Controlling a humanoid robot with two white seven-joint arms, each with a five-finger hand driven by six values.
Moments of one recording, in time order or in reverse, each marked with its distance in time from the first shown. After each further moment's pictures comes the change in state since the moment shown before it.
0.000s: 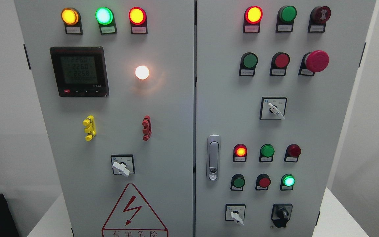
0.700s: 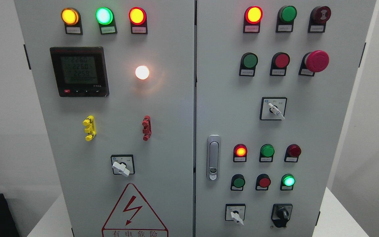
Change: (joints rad) left arm 0.000 0.000 0.000 0.000 0.000 0.000 0.000; right arm -0.001 0.006 -0.005 0.002 0.008 0.001 -0.001
